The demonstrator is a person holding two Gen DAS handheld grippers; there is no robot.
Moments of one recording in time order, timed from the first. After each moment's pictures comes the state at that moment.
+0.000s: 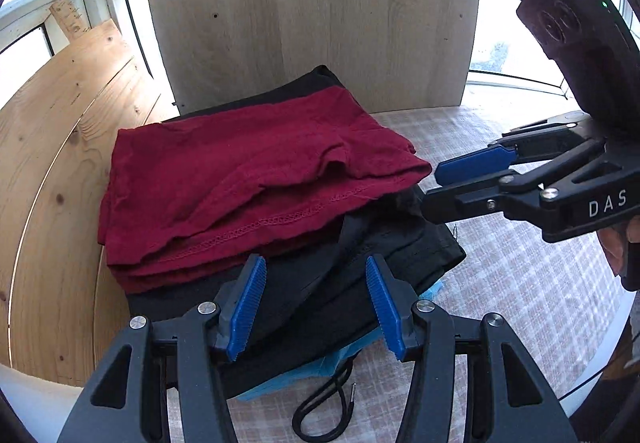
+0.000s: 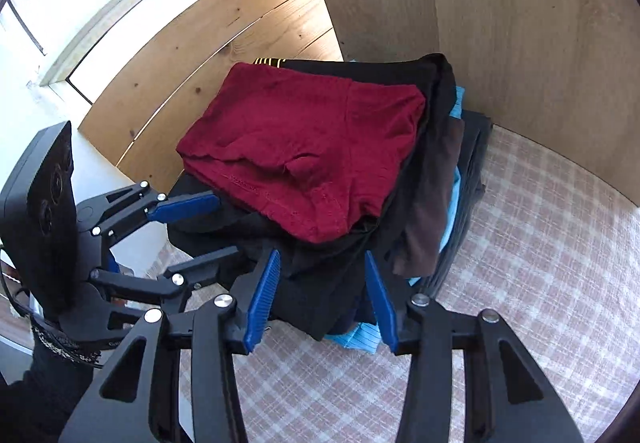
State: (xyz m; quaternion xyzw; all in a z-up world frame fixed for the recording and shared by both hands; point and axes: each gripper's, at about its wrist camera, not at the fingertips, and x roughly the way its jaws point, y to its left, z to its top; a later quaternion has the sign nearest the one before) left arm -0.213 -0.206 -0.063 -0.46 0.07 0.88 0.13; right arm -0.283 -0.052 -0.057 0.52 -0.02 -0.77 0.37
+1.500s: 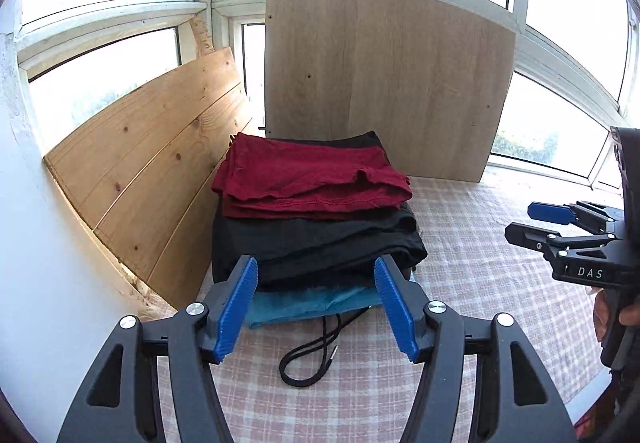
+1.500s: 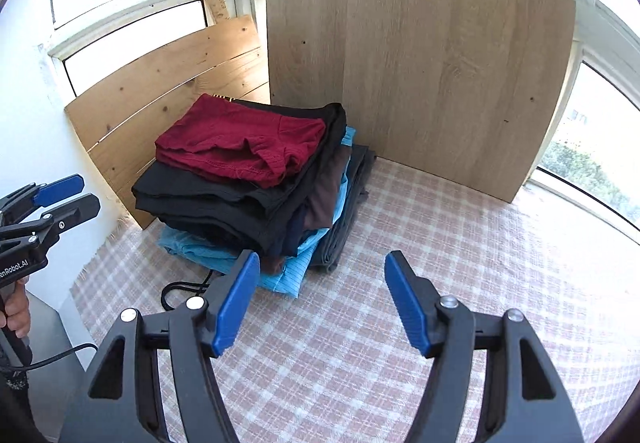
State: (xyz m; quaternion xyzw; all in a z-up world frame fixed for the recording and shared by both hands) left arm -0.085 -0.229 -0.005 -0.36 -0.04 0.93 0.00; right arm -0.146 0.006 -0.004 0.39 0.08 -0.90 0.19
